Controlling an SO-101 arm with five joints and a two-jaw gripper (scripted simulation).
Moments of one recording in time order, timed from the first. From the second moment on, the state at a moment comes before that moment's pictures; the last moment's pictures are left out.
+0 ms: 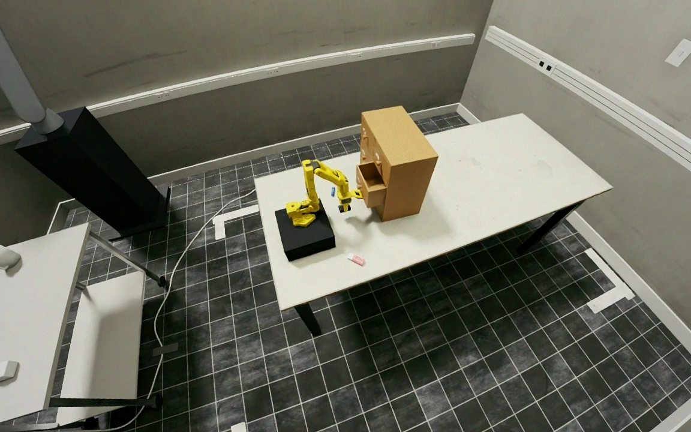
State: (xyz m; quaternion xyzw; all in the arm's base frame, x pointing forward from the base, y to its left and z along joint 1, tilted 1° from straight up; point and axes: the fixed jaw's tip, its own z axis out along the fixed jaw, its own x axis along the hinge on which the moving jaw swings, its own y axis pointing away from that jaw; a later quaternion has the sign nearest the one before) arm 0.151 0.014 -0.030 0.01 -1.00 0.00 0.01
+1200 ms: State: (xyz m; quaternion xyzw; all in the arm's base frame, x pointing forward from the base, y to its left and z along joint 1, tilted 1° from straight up) arm 0.148 0.015 0.014 0.01 -0.99 0.00 -0.12
